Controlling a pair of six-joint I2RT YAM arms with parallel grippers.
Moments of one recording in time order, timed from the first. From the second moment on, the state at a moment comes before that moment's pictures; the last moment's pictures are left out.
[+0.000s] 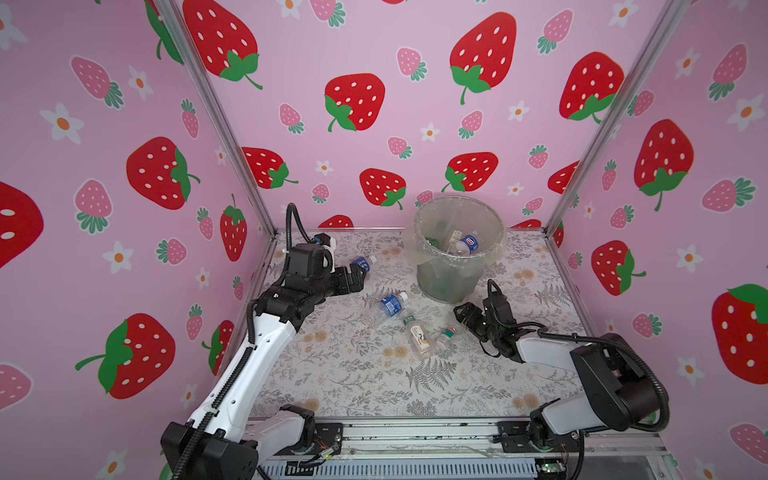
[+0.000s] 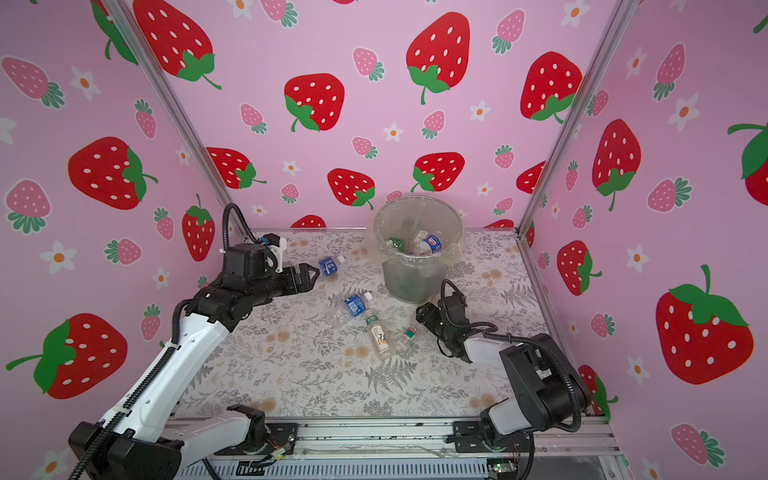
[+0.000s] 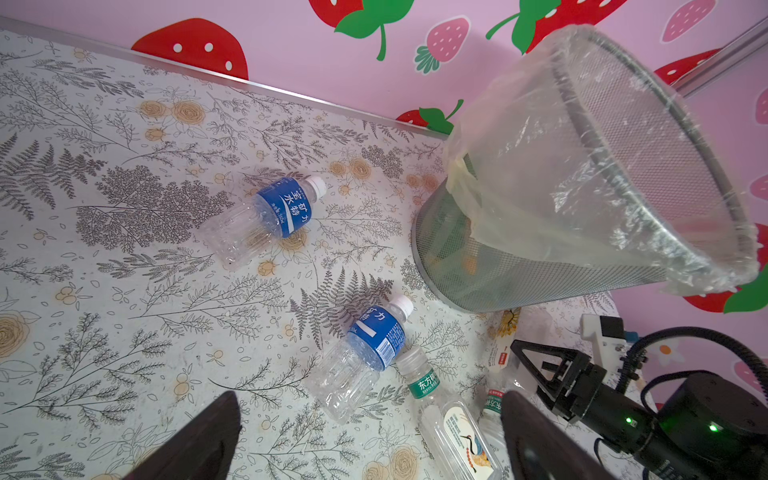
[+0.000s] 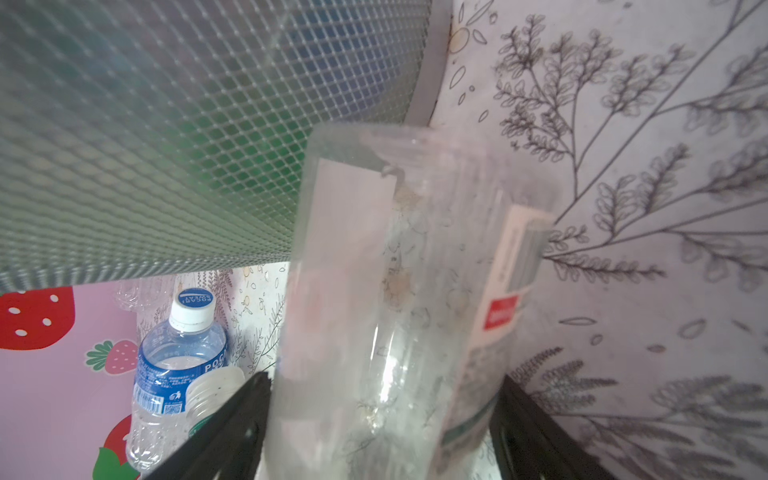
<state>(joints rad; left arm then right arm) -0.25 1.15 1.17 -0.65 0.16 -0.36 0.51 1.48 0.48 0.30 -0.07 0.99</state>
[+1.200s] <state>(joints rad) -0.25 1.15 1.17 -0.65 0.15 -0.36 0.51 0.67 0.41 -0.22 0.14 0.83</state>
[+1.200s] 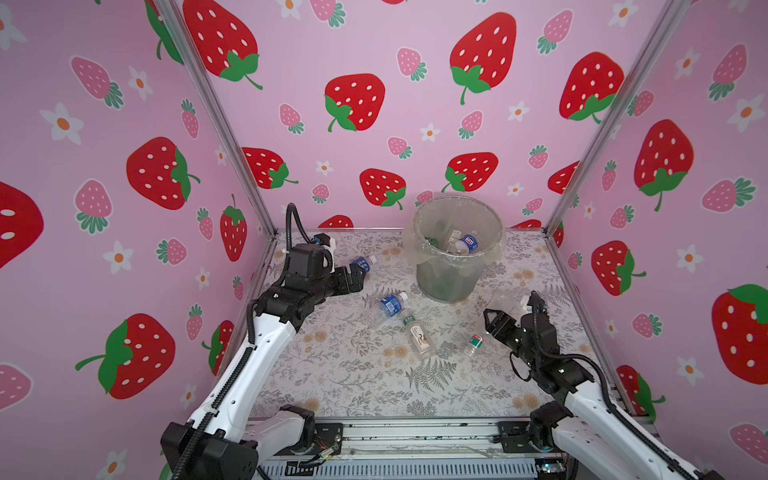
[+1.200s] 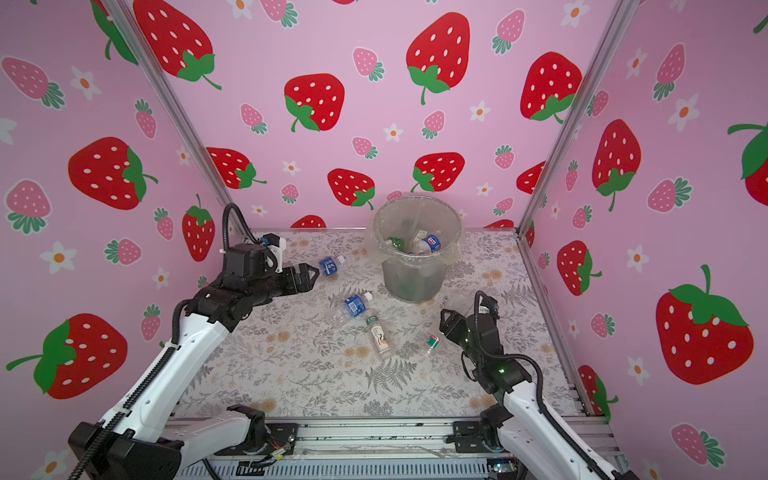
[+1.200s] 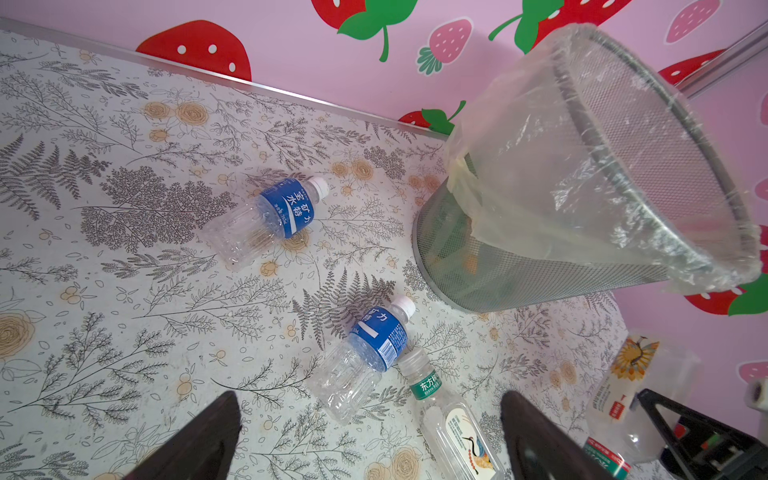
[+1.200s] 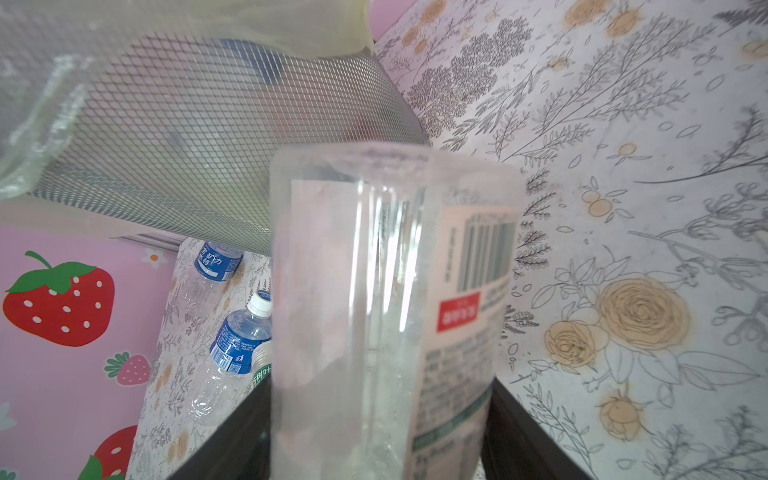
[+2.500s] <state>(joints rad) -0.25 1.17 1.17 -0.67 0.11 -0.36 0.51 0.68 0.88 -0.40 0.31 0.63</state>
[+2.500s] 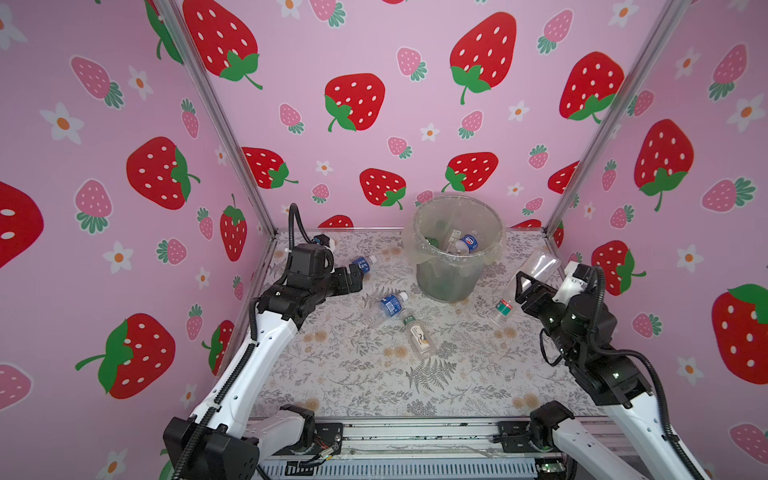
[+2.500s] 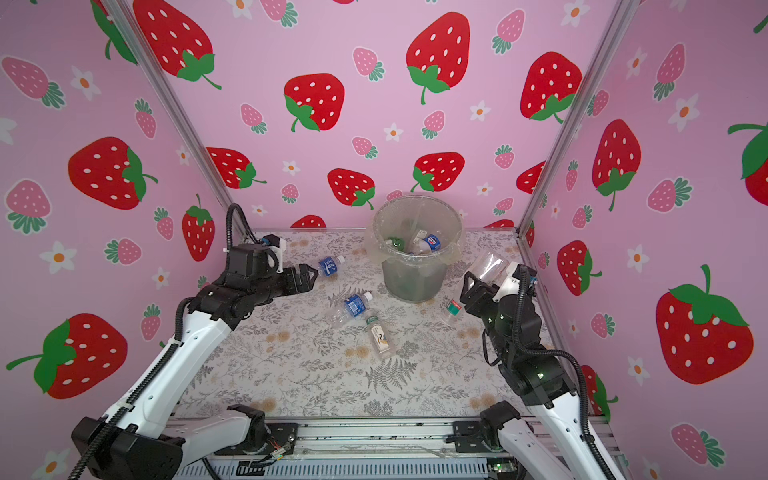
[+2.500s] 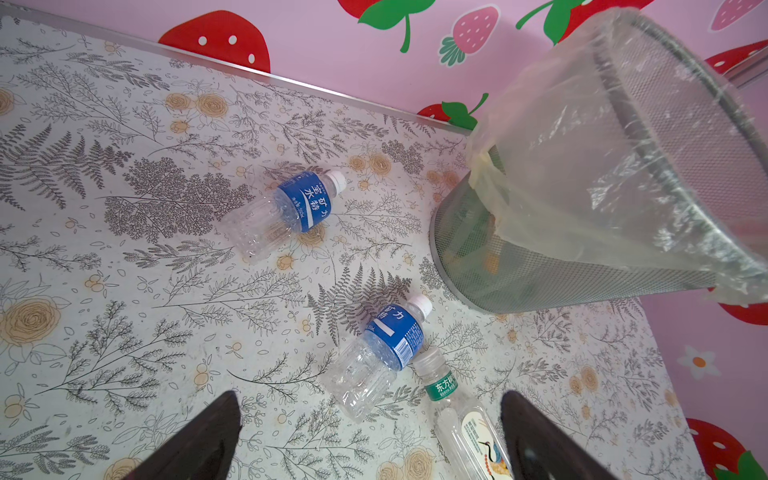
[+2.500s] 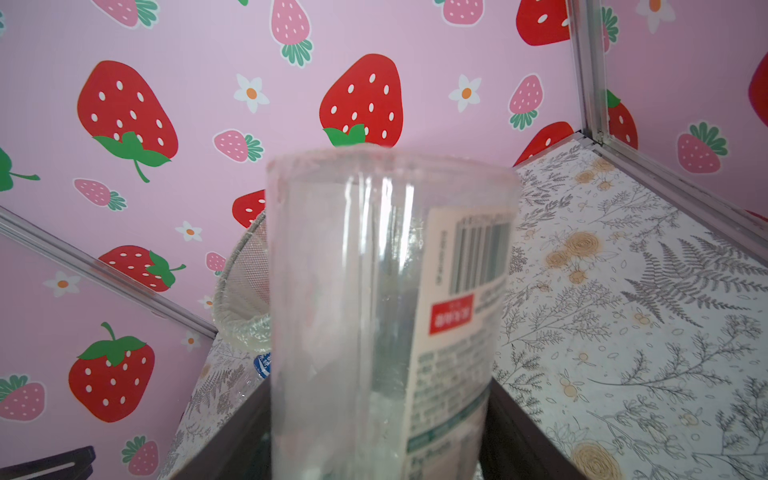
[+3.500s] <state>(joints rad) -0.25 1.17 1.17 -0.68 0.11 -0.36 0.47 1.12 1.33 -0.32 0.22 0.45</state>
